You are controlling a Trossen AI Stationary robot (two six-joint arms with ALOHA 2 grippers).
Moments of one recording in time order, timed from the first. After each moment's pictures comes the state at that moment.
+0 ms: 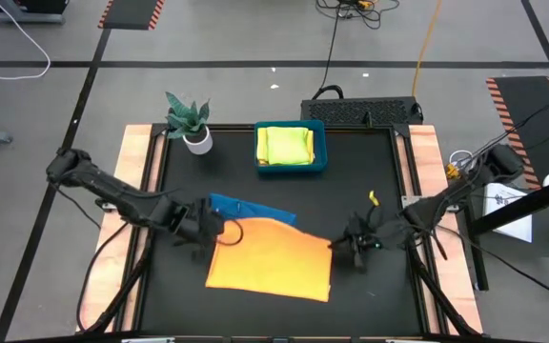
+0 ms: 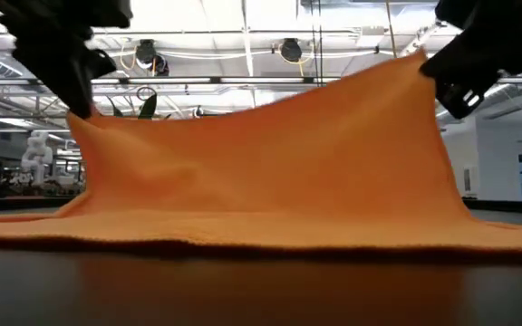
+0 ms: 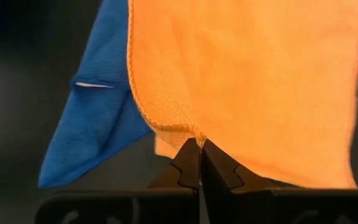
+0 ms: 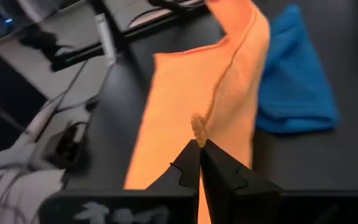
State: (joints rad) left arm -0.39 1.26 0.90 -0.81 -0.21 -0.40; right arm 0.53 1.06 0.37 0.27 0.36 0.57
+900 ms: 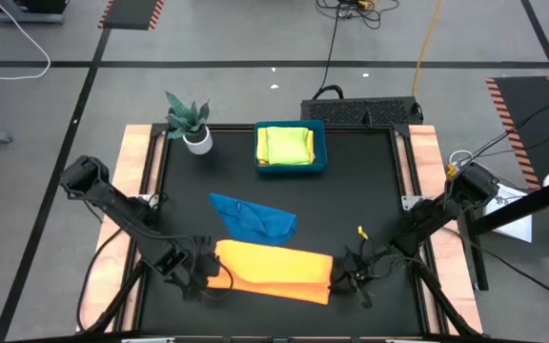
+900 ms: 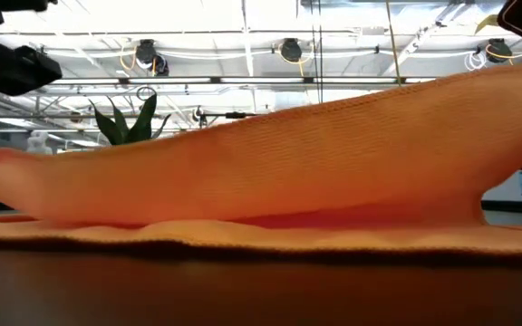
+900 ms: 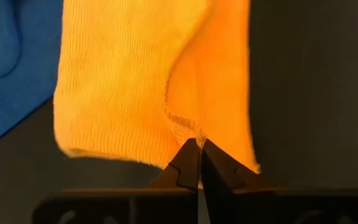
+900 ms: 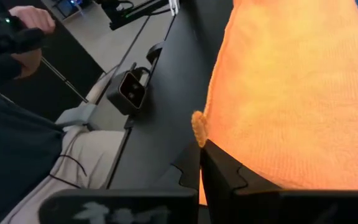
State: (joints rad) left arm -0.73 1.48 0.90 -0.65 -0.21 -0.61; right arm 0.77 1.55 0.37 0.78 0.33 0.67
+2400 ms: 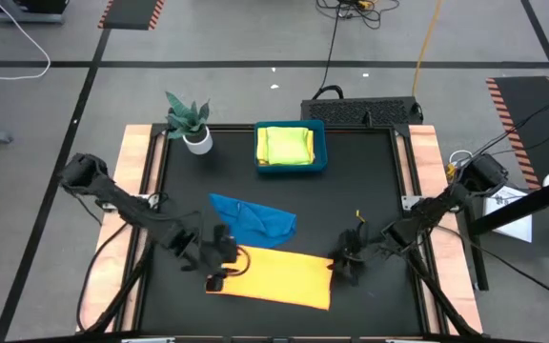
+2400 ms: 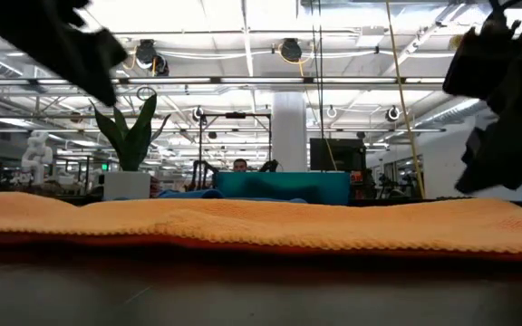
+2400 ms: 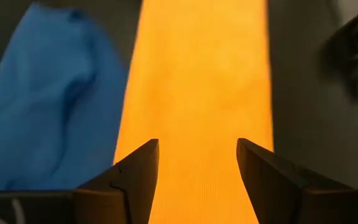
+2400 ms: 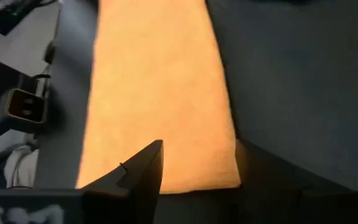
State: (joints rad) left arm -0.56 1.44 0.90 -0.38 -0.24 -0.44; right arm 0.61 1.40 0.37 0.34 0.31 0.93
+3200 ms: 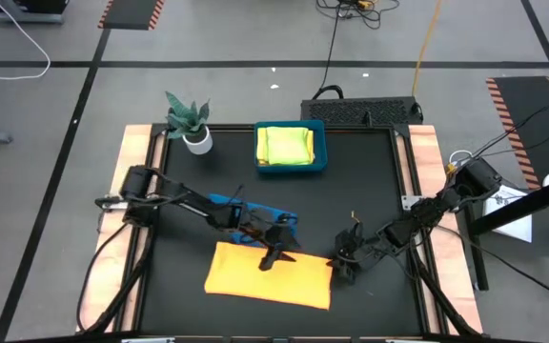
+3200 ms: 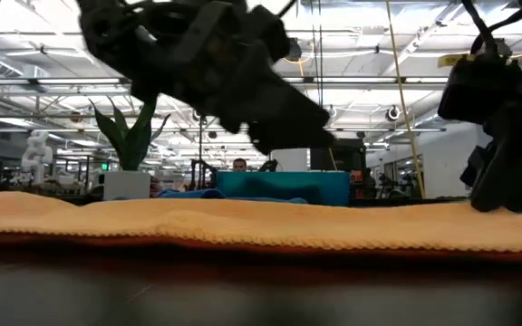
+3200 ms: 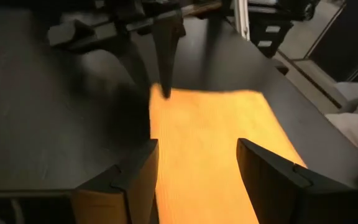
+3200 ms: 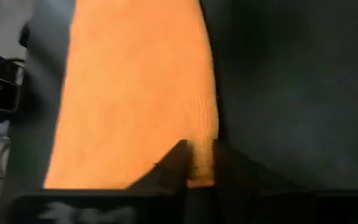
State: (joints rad) left arm -0.16 1.95 0.97 0.55 0.29 -0.08; right arm 0.58 1.49 0.37 0.37 0.26 0.92
